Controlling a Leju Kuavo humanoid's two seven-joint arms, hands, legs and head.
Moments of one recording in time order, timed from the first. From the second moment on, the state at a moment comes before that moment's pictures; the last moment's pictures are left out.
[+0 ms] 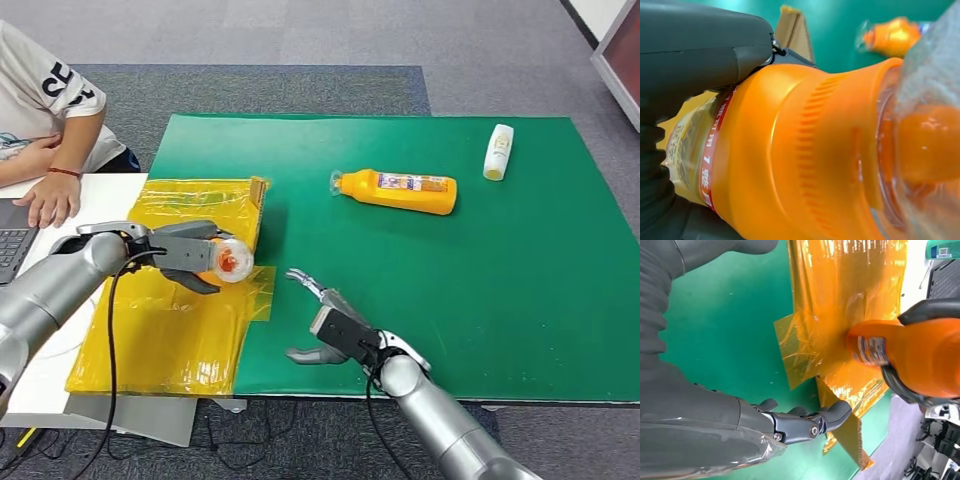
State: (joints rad) left arm -0.94 0.32 -0.89 -0.79 -0.38 -0.63 -0.39; right arm -0.42 0.09 0.60 -0.93 0.26 0.16 -0.53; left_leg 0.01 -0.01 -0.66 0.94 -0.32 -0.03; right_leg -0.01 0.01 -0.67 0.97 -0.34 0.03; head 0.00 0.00
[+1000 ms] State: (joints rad) left arm -1.02 0.20 -1.13 -0.56 -0.35 -0.50 -0.27; right arm -0.31 0.11 0.40 -1.04 0.19 0.11 -0.51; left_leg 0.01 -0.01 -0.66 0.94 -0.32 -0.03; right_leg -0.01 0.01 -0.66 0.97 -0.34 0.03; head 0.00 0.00
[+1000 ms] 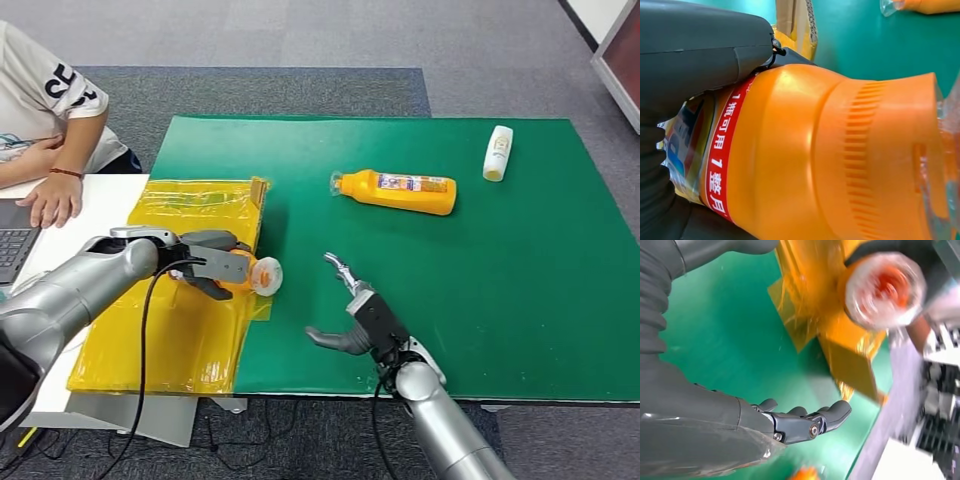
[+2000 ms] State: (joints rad) left arm -0.97 0.10 -1.13 -0.42 -0.35 -0.42 -0.31; right arm -0.15 0.09 0.17 -1.31 0.17 0.20 -0.51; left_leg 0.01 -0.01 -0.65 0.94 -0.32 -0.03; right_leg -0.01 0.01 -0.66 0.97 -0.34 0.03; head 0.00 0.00
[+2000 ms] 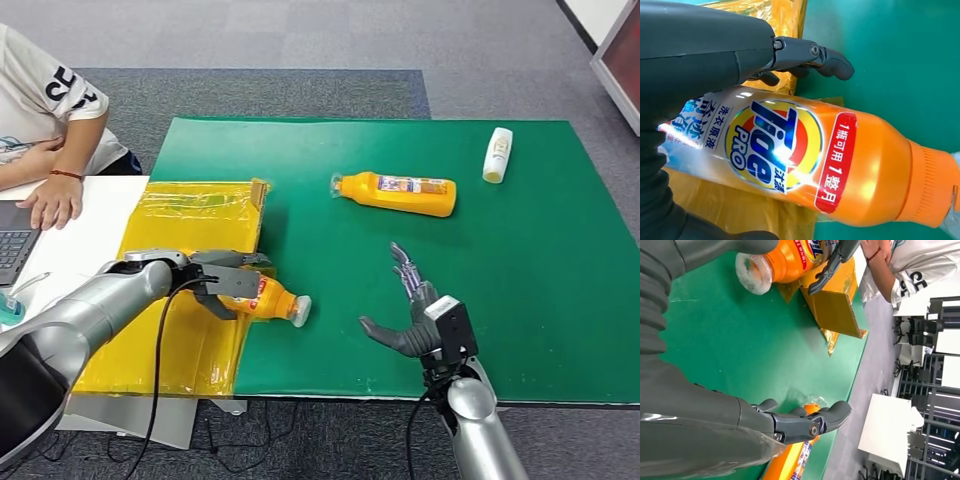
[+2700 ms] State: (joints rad) left arm -0.67 0.26 -0.83 -0.85 0.01 -0.66 -0.63; right arm -0.15 0.07 0.18 -1.28 0.15 0.22 -0.52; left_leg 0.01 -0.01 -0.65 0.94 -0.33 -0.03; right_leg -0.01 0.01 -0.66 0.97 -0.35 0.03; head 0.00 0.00
